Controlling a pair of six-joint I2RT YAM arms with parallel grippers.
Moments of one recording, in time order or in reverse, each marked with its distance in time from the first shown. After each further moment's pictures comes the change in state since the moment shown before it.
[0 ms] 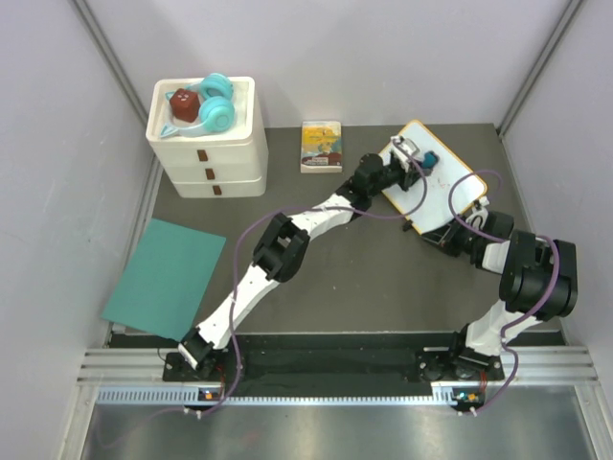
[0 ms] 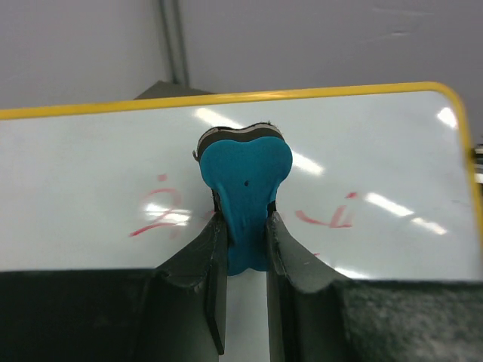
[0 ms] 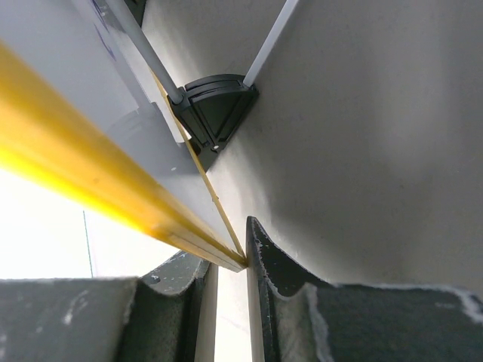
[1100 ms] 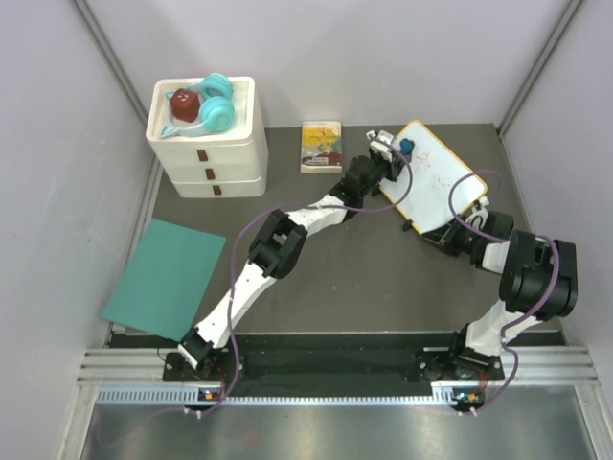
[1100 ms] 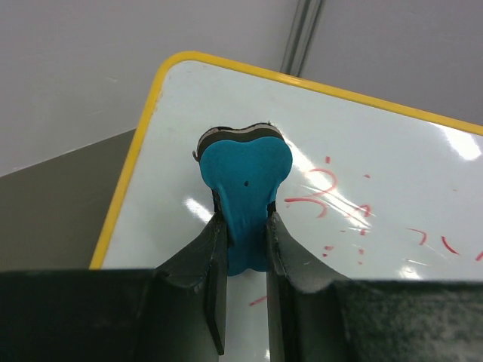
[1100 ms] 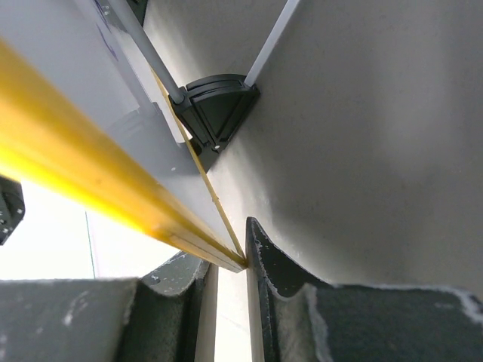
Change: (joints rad) left arm 0.022 -0.019 -0.106 0.099 -0.272 -0.143; right arm 0.000 0.000 0.000 0.000 -0.004 0.003
